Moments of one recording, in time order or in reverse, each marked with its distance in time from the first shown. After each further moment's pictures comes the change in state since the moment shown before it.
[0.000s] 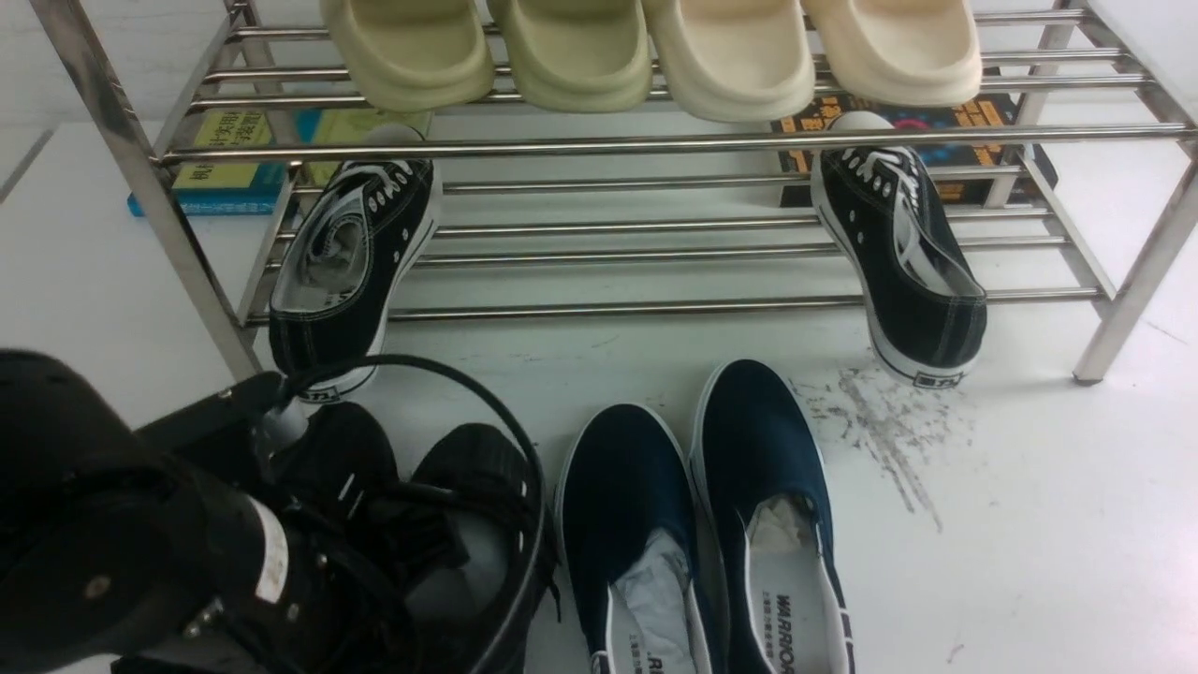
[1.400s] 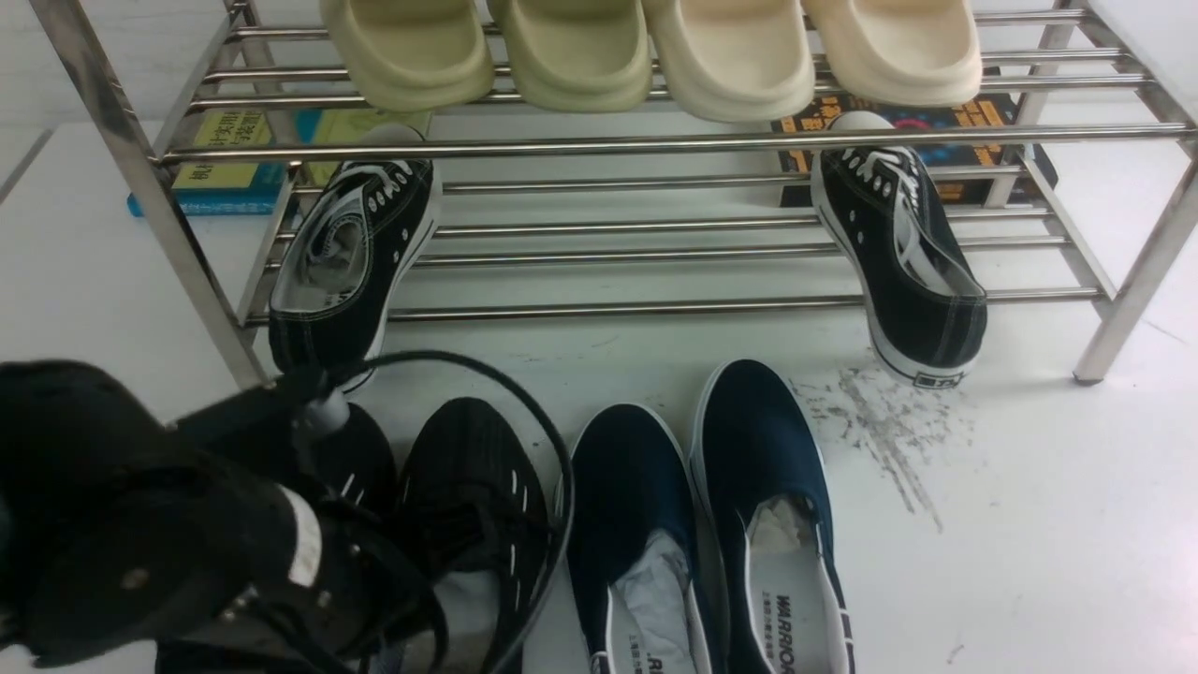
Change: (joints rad) right arm 0.000 0.000 0.000 0.000 0.000 0.000; left arm 0.000 -0.003 -0.038 -0.021 -0.031 0.091
